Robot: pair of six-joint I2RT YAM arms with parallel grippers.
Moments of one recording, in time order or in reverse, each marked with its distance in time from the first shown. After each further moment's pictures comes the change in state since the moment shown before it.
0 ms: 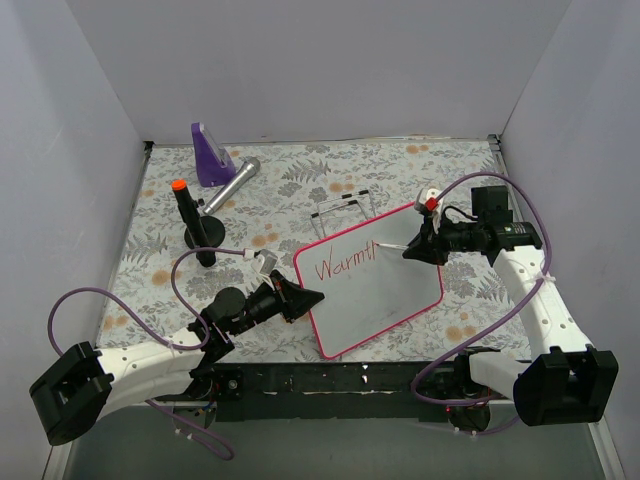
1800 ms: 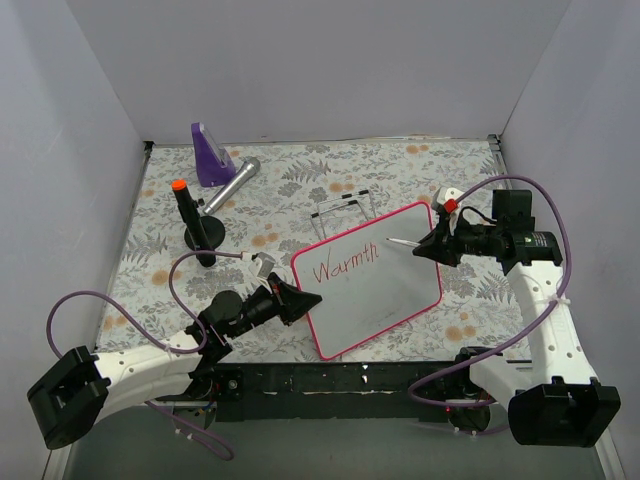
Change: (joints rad) left arm 0.000 -0.034 -0.027 0.000 0.002 0.016; right arm -0.081 -0.112 0.042 -0.089 -0.053 -0.028
